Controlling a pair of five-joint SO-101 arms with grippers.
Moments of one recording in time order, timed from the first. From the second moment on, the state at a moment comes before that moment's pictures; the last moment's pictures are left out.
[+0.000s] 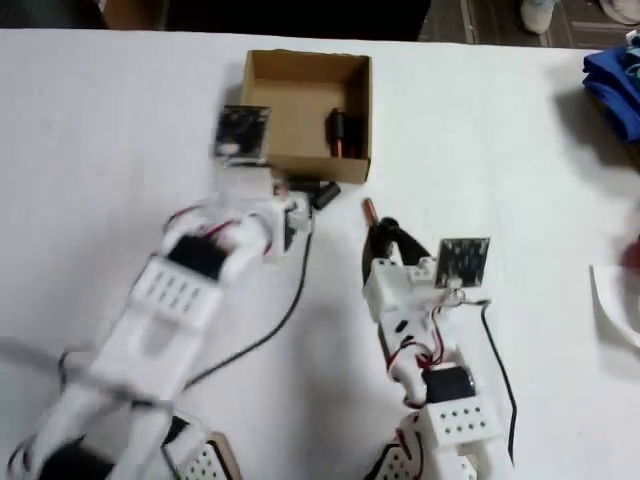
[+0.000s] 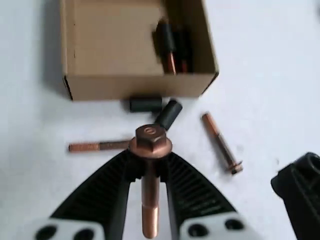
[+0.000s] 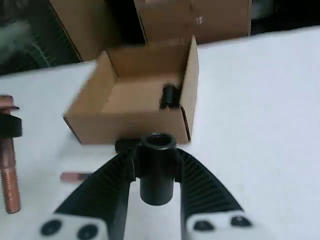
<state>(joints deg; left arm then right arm) 14.7 -37.2 44.6 38.7 19.6 -14.7 -79.3 96.4 5.5 -12.5</state>
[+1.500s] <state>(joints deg) 23.9 -46.8 49.5 14.5 19.6 -22.0 -52.4 96.4 -31.8 12.2</state>
